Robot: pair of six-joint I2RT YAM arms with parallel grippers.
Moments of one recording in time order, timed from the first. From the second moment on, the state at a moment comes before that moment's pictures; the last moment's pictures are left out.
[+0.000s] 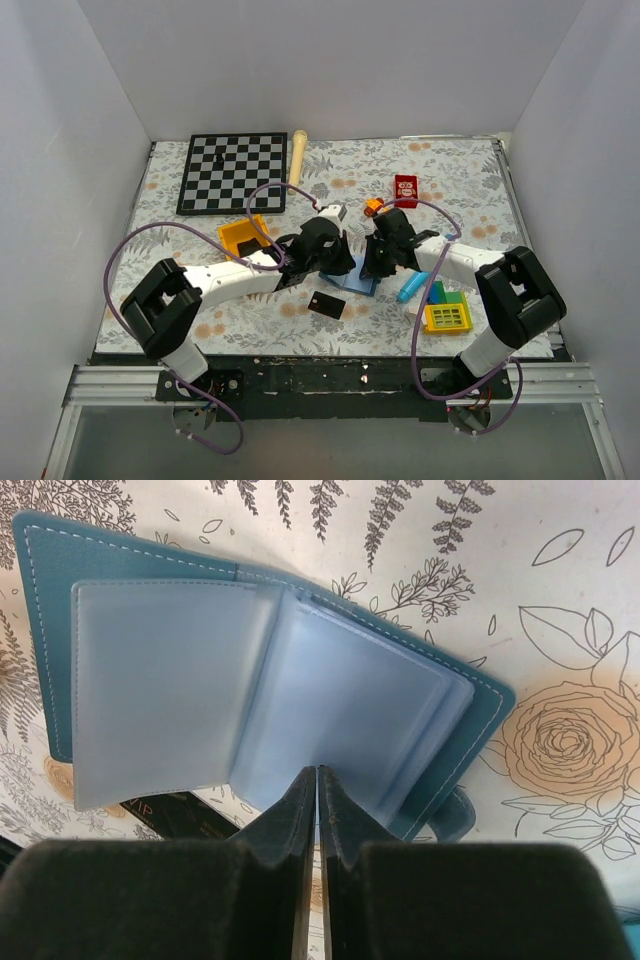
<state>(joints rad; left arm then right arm) -0.89 1.61 0.98 0.01 -0.04 -0.67 0.58 1.60 0.86 -0.28 -0.18 0.60</state>
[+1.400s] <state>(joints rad) -0.80 1.77 0.90 0.08 -0.09 -0.64 0.58 1.57 0.83 -0.31 -0.10 0.63</state>
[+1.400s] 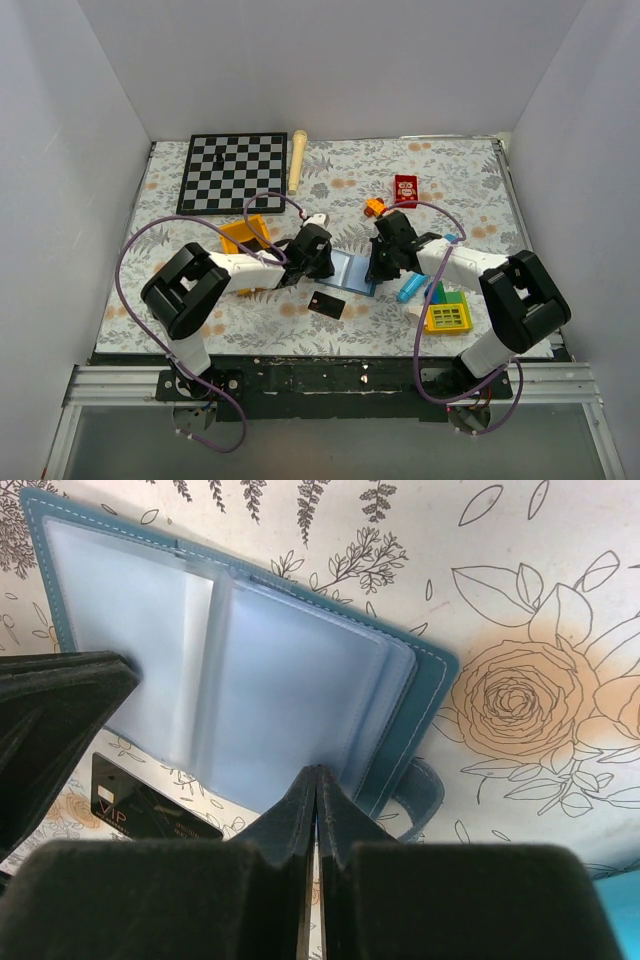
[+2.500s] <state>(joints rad) -0.78 1.63 0.92 -0.05 -0.19 -0.58 0.58 1.32 0.87 -0.47 0.07 0.58</state>
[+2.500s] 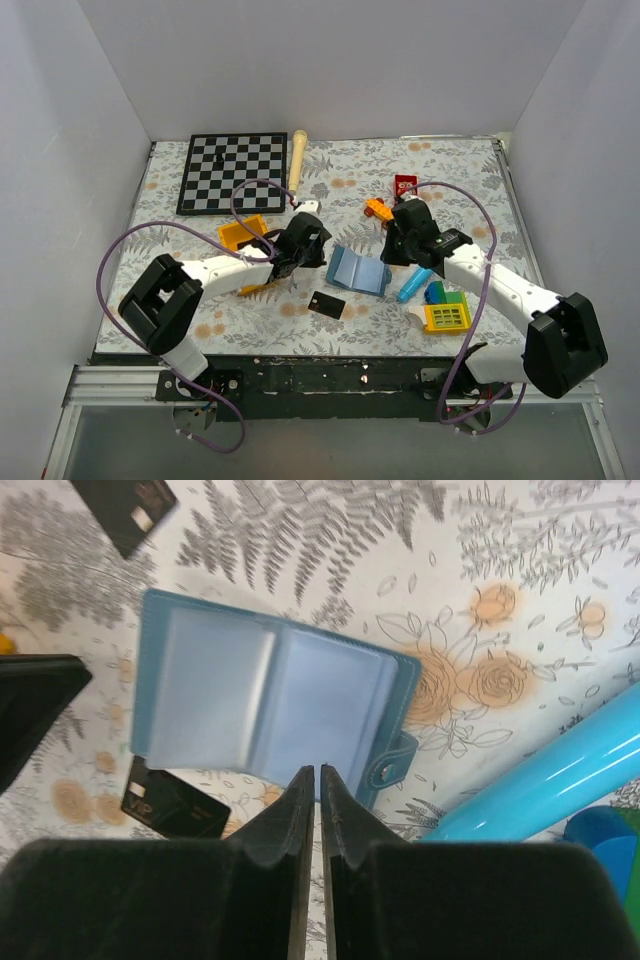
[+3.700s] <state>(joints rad) -0.44 1.06 1.06 -0.33 -0.13 -0.55 0.60 1.71 1.04 -0.30 -0.24 0.54</state>
